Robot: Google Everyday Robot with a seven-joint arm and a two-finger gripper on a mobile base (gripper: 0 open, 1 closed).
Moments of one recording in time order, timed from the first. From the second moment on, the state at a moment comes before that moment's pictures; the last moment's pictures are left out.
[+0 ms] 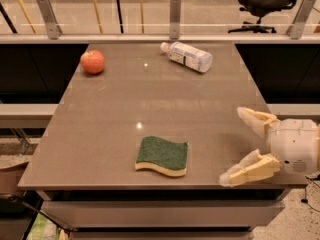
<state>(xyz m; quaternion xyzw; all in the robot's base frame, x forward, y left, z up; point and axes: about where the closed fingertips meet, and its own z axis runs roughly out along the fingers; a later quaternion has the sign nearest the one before) 0.417 -0.151 0.864 -0.46 0.70 0.26 0.48</state>
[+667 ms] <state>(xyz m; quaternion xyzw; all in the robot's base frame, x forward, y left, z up) 0.428 -0.122 0.844 -0.49 0.66 0.31 0.49</state>
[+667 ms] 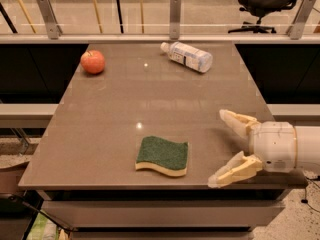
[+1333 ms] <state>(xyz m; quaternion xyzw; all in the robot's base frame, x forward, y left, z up) 0.421 -0.094 0.836 -0.50 0.63 0.33 0.50</state>
